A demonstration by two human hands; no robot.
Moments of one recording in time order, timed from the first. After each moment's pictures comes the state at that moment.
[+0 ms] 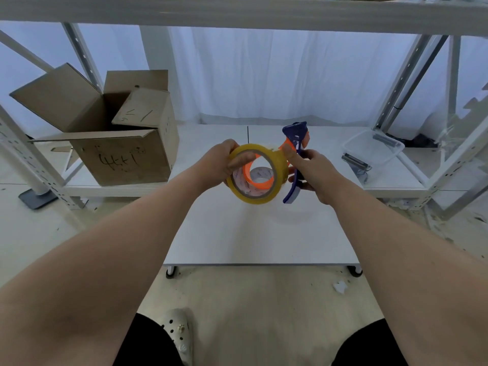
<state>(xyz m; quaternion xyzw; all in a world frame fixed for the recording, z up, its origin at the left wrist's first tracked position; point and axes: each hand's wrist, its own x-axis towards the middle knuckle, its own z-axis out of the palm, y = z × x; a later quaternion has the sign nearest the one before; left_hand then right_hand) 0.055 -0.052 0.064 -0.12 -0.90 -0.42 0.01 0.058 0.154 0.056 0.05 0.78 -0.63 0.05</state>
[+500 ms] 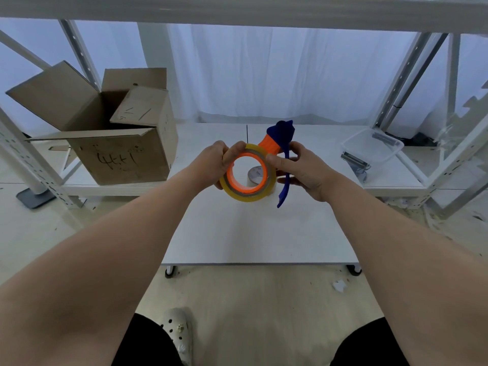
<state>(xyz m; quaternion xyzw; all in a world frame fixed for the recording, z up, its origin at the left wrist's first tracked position) 0.050 -0.059 0.058 -0.06 -0.92 -0.39 -0.02 0.054 0.147 0.055 -0.05 0.77 -0.62 0.13</state>
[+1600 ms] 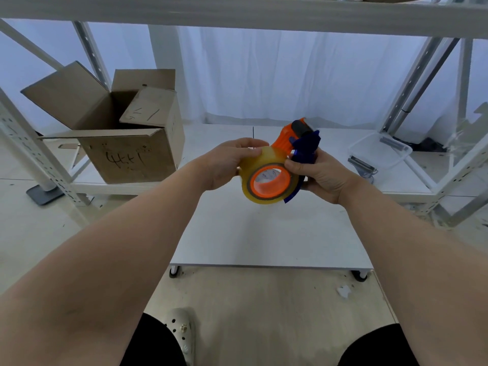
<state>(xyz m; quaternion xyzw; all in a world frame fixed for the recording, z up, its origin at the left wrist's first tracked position) 0.054 -0.048 0.073 -0.07 -0.74 -0.65 -0.17 0.045 0.165 0.047 -0.09 0.68 -0.71 0.17</state>
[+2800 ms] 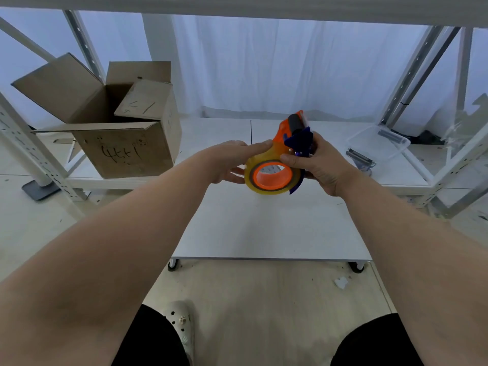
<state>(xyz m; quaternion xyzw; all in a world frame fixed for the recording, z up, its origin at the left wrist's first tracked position) 0.055 -0.036 0.078 0.02 -0.81 -0.54 -0.24 0.054 0.164 0.054 -0.07 0.73 -0.67 0.07</state>
